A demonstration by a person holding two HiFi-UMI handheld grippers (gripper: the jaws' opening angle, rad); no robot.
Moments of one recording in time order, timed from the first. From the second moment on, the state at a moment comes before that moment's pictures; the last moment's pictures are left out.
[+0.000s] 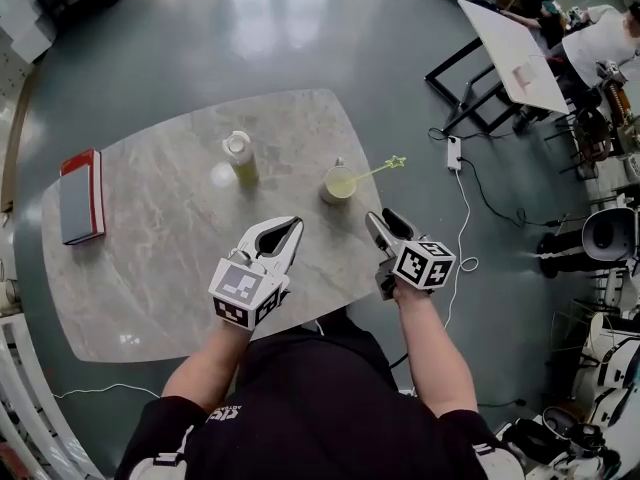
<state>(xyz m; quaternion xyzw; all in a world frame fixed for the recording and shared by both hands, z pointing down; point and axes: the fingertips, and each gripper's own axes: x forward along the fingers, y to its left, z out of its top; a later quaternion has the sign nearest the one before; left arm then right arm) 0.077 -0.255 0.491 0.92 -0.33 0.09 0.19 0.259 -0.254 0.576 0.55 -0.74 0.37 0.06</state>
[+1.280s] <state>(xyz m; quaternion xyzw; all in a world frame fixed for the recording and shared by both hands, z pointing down) 0.130 -0.172 0.363 0.93 -0.34 0.06 0.11 0.243 -0.137 0.351 0.45 -0.88 0.16 -0.02</state>
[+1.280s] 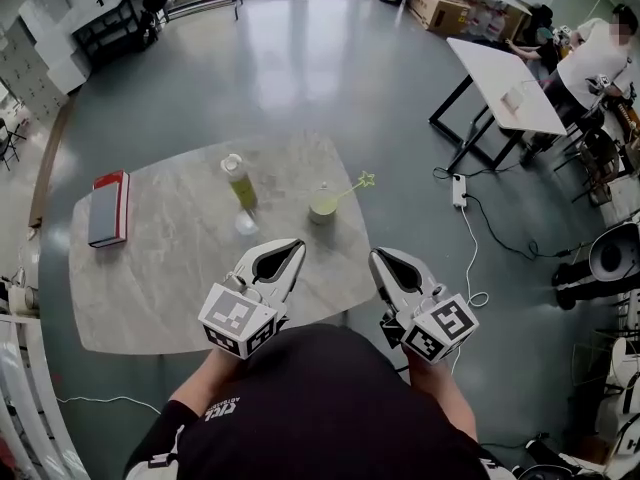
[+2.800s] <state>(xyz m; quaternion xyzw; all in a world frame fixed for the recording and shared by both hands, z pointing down) 0.129 -0.160 0.341 0.94 -0.34 0.04 0.09 0.234 -0.114 0.335 0.44 -0.89 0.13 -0.02</state>
